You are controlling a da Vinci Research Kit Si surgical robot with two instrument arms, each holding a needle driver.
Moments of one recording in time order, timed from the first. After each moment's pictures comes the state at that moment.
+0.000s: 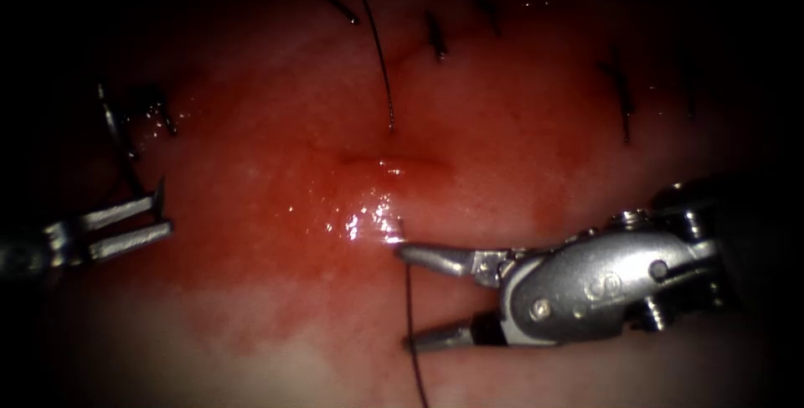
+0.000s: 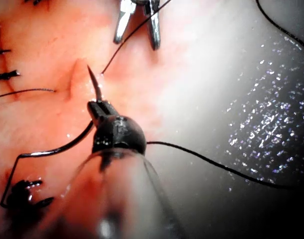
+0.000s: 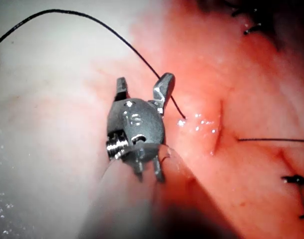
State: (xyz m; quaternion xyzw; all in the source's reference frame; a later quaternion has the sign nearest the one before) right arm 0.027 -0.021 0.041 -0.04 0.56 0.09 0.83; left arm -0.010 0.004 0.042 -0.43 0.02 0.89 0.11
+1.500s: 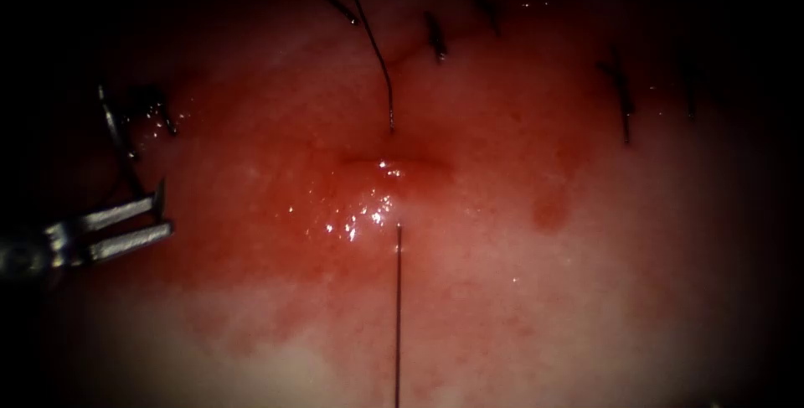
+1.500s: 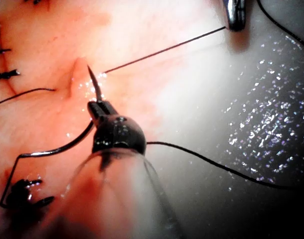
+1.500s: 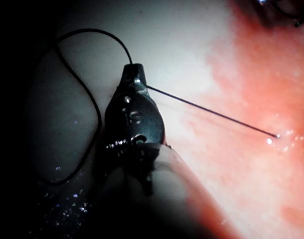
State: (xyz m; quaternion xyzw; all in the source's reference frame) right arm 0.029 -0.033 0.030 0.14 0.54 0.09 0.83; left arm -0.010 0.004 0.042 -0.43 0.02 0.89 0.12
